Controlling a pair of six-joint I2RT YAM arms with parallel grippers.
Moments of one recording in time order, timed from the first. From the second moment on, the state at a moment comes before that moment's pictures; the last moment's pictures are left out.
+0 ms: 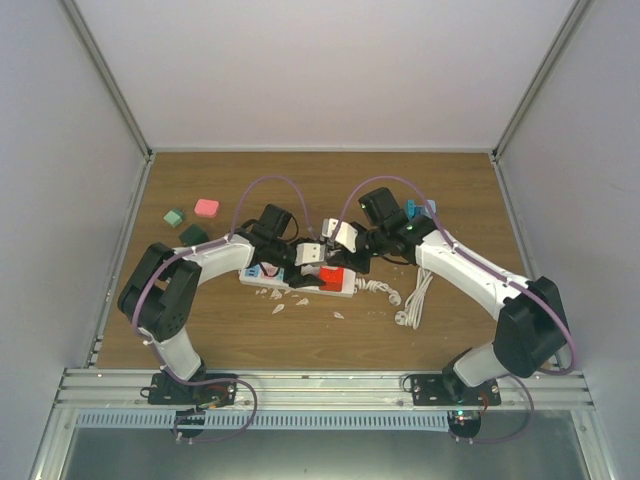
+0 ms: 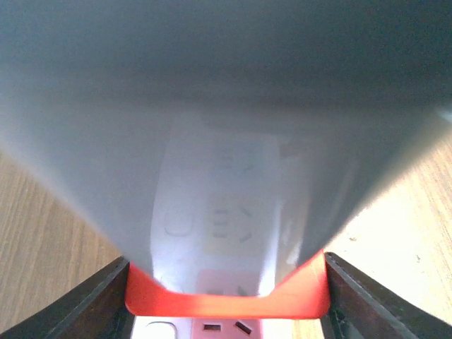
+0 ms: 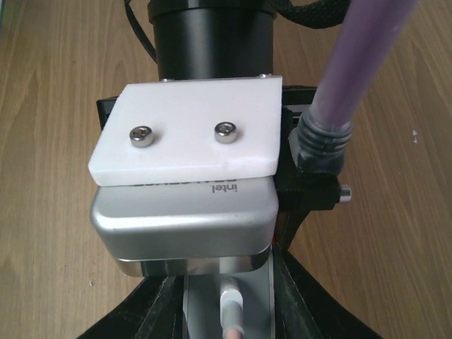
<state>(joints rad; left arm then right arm) -0.52 1.72 0.98 -0.26 0.78 0.92 0.62 1.48 1.15 -0.58 -0.52 -0.67</state>
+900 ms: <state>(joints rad) -0.26 1.40 0.98 -0.18 0.66 0.54 0.42 1.83 1.48 -0.43 -0.69 -0.44</state>
